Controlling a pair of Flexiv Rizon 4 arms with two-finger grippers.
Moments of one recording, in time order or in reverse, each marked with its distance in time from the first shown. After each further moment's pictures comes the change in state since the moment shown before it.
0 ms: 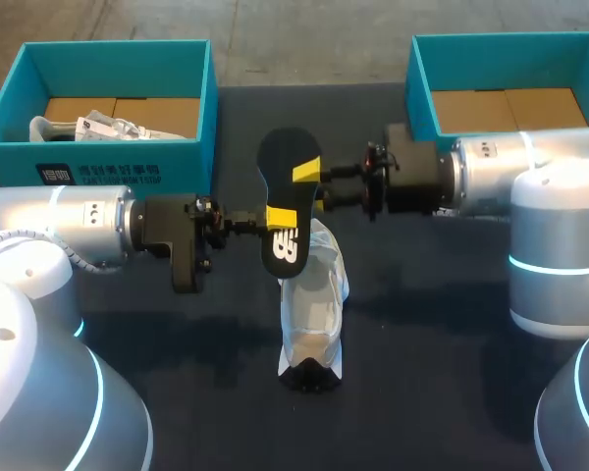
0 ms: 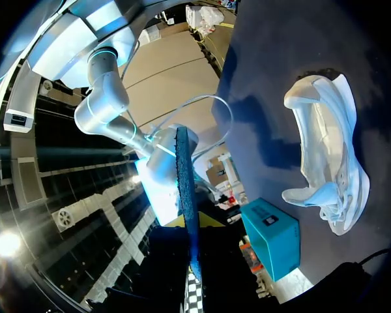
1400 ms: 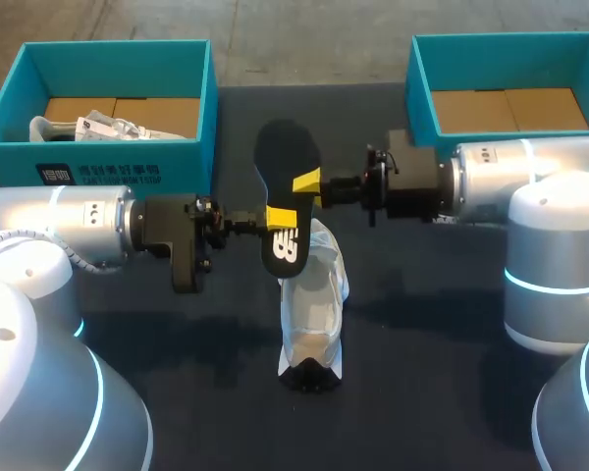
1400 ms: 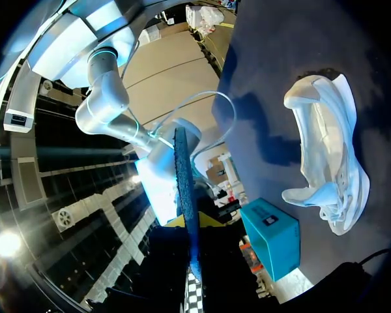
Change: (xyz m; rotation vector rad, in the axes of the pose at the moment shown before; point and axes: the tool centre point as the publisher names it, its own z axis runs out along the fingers) left arm 0.000 0.000 0.000 0.000 0.000 0.000; right arm -0.002 -0.004 0.001 -0.026 -0.001 0.046
